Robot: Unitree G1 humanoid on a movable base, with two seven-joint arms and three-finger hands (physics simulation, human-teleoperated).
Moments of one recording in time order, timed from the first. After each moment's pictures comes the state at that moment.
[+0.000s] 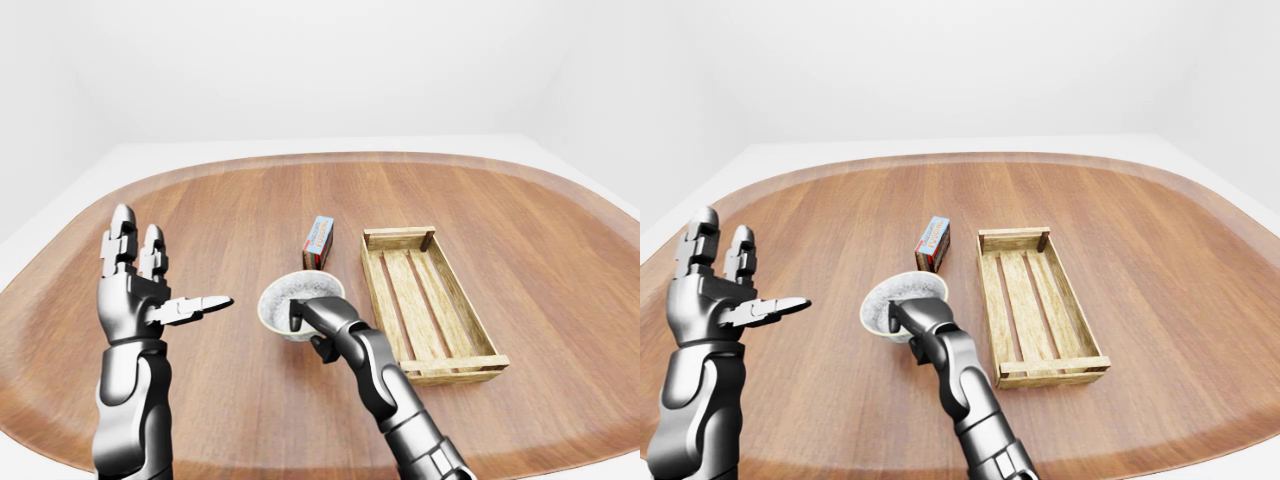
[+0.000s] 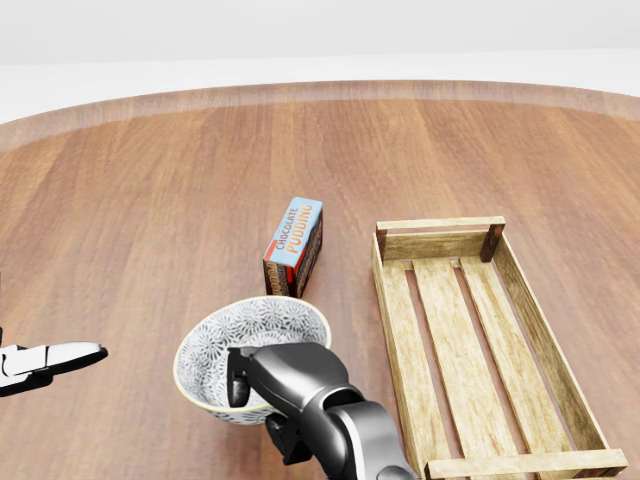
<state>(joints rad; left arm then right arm) -0.01 0.12 0.34 -0.36 -0.31 0.09 -0.06 -0.23 0.16 0.33 0.21 -1.19 0.09 0.46</state>
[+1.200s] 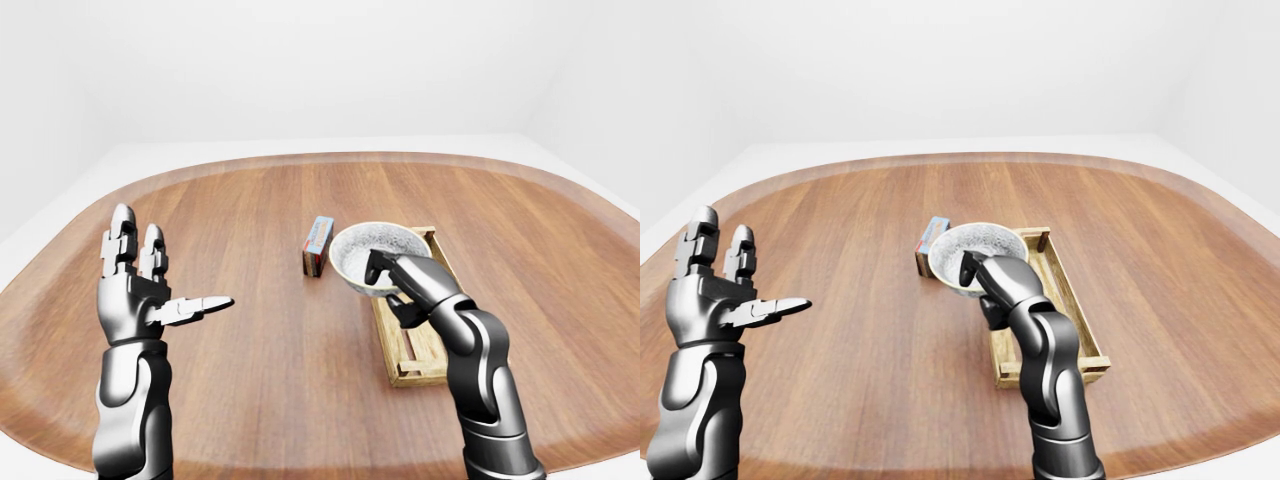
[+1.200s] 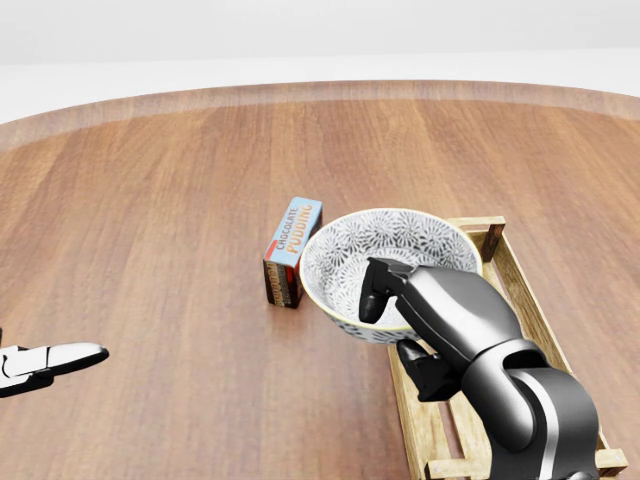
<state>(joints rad) -0.01 0.12 0.34 -0.37 -0.30 0.09 -0.06 -0.17 -0.05 0.03 -0.36 -1.11 0.09 0.70</state>
